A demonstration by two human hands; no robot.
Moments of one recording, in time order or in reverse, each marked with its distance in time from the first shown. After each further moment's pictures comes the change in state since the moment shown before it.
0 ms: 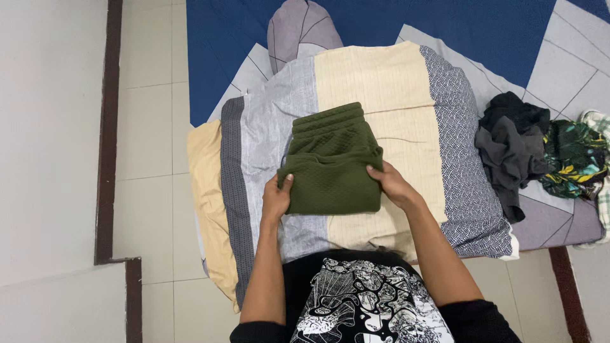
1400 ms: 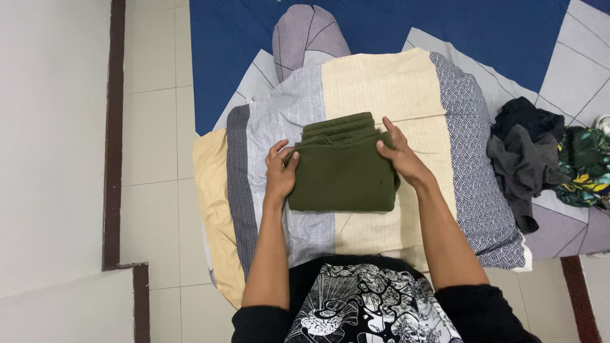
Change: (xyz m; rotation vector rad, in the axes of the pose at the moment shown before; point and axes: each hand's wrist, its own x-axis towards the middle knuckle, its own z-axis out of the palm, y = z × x) left_hand 0.072 0.052 0.000 0.225 0.033 0.199; right_hand 0.036 -0.076 -0.010 -0.361 0.068 -0.287
